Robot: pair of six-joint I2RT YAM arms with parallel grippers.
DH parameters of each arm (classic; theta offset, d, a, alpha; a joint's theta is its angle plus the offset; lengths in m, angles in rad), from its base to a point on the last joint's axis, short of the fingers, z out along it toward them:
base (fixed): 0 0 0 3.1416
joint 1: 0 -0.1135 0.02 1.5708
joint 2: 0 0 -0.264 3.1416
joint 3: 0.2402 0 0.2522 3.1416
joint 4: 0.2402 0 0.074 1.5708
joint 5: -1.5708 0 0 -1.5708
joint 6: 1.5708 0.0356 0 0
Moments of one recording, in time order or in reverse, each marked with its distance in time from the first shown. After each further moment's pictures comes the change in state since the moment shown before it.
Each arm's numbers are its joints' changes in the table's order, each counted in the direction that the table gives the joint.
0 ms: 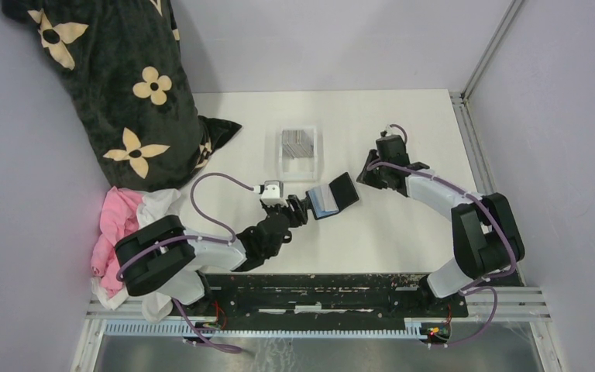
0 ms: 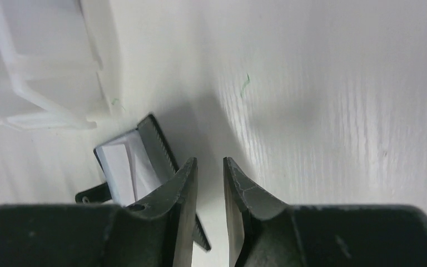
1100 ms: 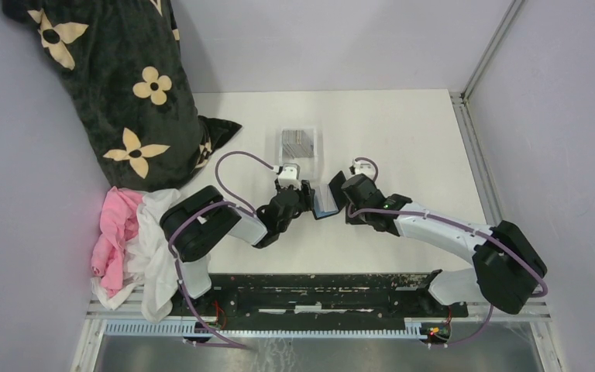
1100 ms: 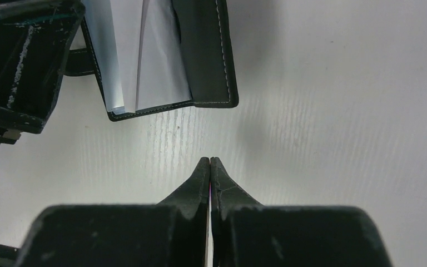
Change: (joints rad) left arm -0.197 0.356 0.217 -0.076 -0.270 0.152; right arm -0.417 -0.228 -0.122 0.179 -0.304 -0.007
